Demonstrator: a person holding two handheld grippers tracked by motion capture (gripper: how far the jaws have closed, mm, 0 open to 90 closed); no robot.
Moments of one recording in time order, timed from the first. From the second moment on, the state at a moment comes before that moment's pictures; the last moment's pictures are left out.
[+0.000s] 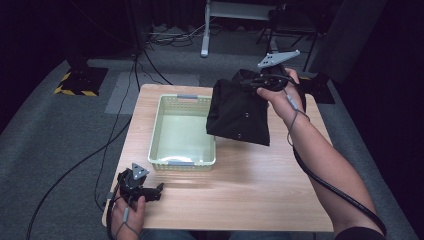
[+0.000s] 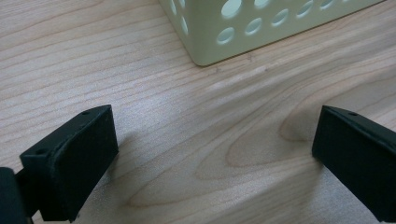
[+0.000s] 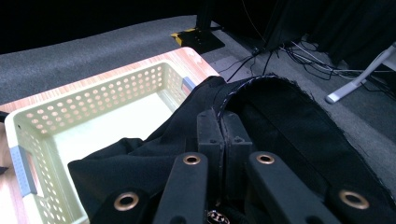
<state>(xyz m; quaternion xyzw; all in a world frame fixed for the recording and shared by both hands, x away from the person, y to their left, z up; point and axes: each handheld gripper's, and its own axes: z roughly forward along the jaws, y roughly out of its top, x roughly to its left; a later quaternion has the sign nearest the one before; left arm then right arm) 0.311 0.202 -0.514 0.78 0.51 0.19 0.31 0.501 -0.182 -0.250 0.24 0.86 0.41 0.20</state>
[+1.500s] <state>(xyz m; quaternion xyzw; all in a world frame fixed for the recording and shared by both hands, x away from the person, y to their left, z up) 0.311 0.202 -0.514 0.78 0.51 0.19 0.31 0.517 -0.063 -0.256 0.19 0.87 0.42 0.17</state>
